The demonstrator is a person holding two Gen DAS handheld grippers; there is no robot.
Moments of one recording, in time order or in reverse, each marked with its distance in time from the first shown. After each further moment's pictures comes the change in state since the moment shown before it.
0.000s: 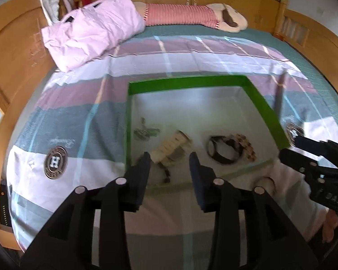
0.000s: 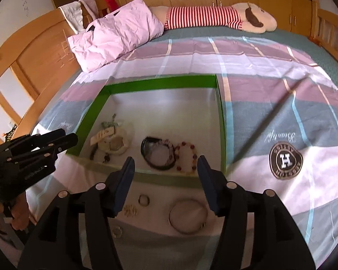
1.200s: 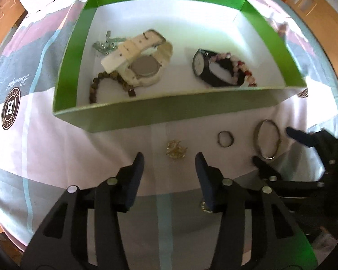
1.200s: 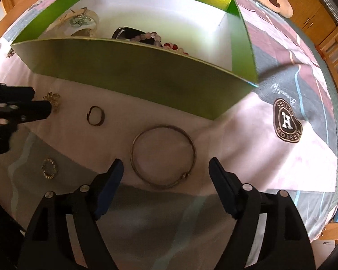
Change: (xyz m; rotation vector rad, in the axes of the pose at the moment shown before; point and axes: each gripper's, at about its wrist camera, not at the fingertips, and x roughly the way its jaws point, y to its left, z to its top) left arm 0.078 -0.014 -0.052 -0.053 0.377 -0.102; right arm 0.079 0.023 -0.066 -0.209 0.337 -0.224
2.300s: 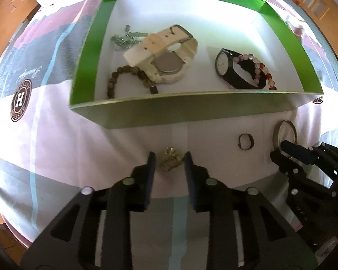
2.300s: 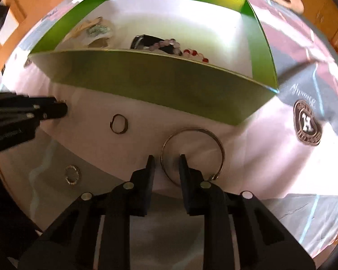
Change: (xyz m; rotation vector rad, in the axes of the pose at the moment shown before) left arm 0.007 0.005 -0.002 -0.042 0.006 0.087; right arm -0.003 0.006 0.013 -0.021 -0.015 0.086
